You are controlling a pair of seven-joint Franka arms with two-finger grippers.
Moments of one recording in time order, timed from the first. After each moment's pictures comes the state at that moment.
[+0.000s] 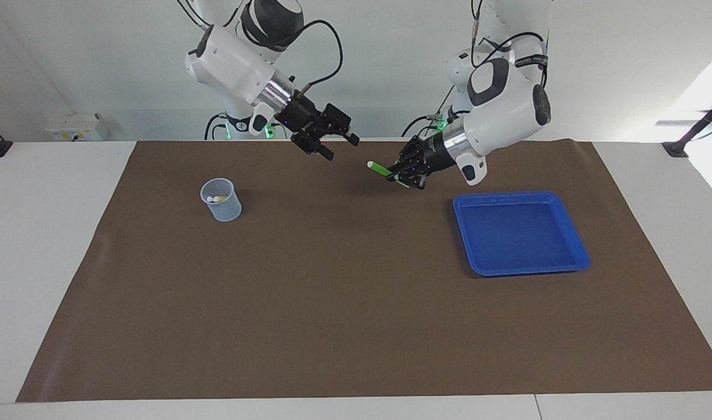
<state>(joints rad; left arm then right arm) 0.35 0.07 -0.82 -1.91 -0.77 1.97 -1.64 0.38 -0.23 0.09 -2.21 0.97 2.38 0.24</state>
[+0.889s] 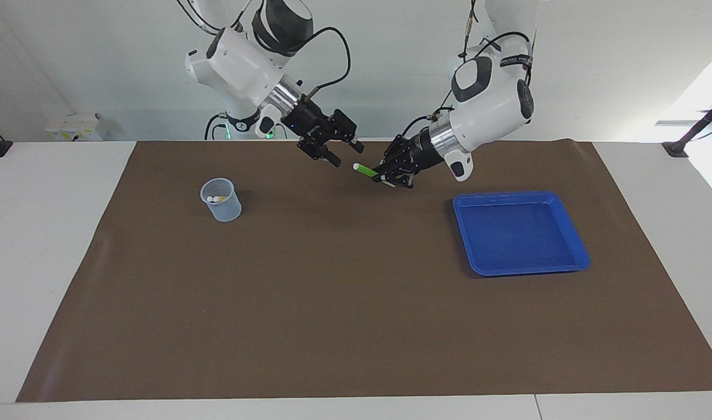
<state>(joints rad) 0.31 0.05 -0.82 -1.93 -0.84 2.05 -1.69 0.40 -0.20 0.10 -2.21 0.97 2.46 0.18</state>
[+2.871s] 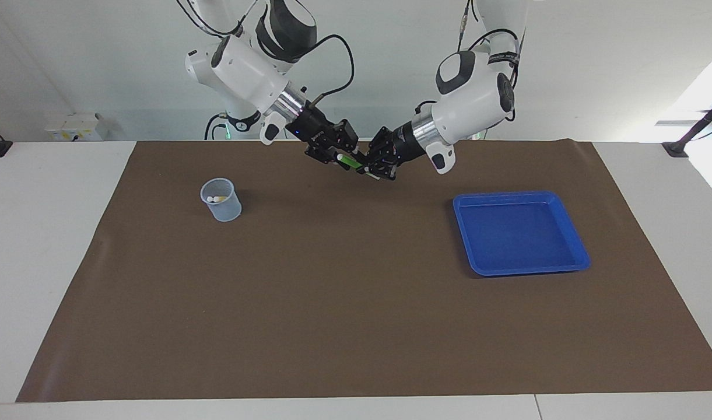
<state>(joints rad) 0.27 0.05 -0.83 -1.93 -0.86 2.08 -1.71 0.41 -0.17 0.09 -2.19 0.97 2.43 0.18</state>
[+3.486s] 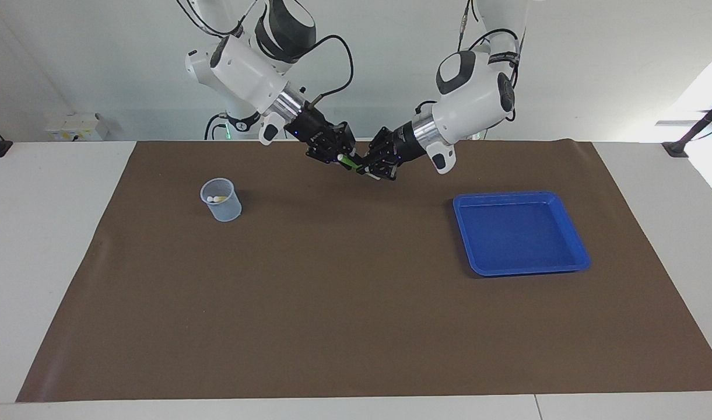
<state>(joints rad) 0.27 0.04 -0.83 -1.93 -0.86 2.08 -1.71 0.40 -0.17 0.09 -2.19 0.97 2.43 0.18</state>
